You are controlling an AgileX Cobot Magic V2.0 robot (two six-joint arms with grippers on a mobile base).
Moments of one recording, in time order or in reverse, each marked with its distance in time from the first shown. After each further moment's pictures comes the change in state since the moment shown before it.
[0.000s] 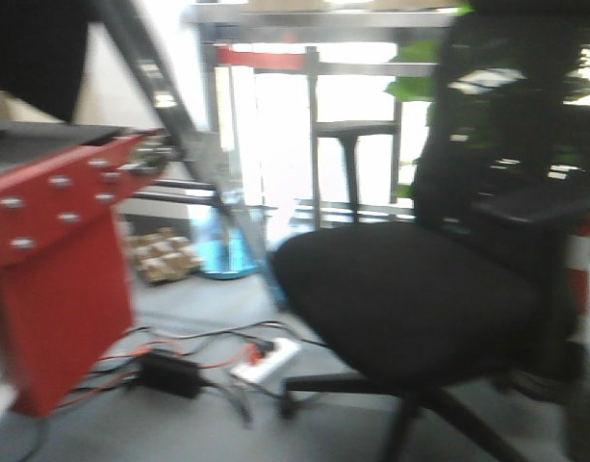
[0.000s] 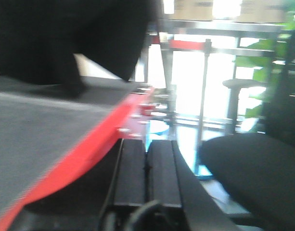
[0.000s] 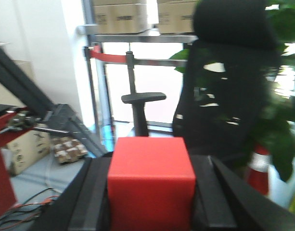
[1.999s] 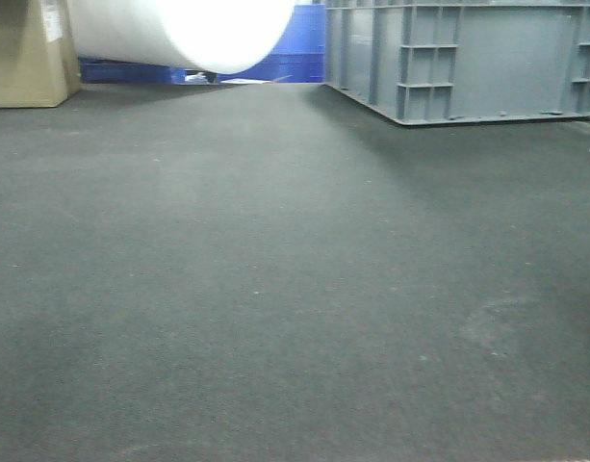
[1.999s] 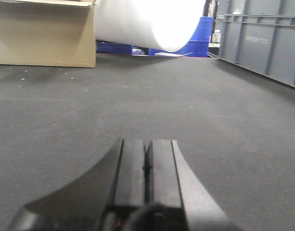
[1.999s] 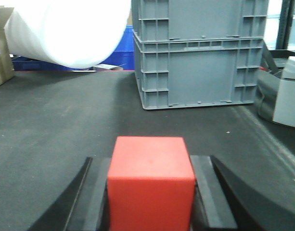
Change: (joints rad) left arm 0.000 0.000 0.000 0.000 0.000 0.000; right arm 0.000 0.000 0.000 0.000 0.000 0.000
